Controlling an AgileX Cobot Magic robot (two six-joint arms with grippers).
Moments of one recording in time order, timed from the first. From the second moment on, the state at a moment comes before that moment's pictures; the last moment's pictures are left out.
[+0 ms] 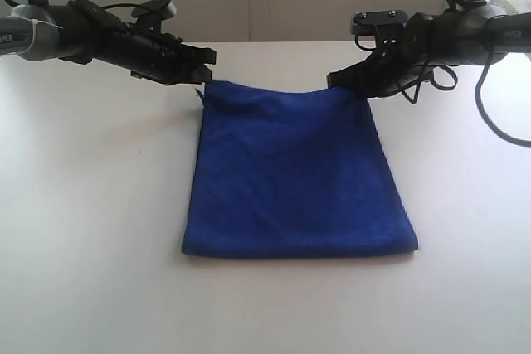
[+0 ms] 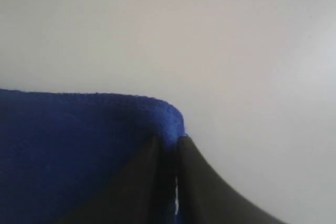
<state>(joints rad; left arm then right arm) -0.25 2.33 -1.85 -0.99 0.57 0.73 0.04 2.27 -1.64 0.15 0.33 -0.10</state>
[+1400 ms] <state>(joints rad) -0.28 1.91 -1.41 -0.63 1.10 0.92 0.04 1.77 -1.21 0.14 0.80 -0.55</state>
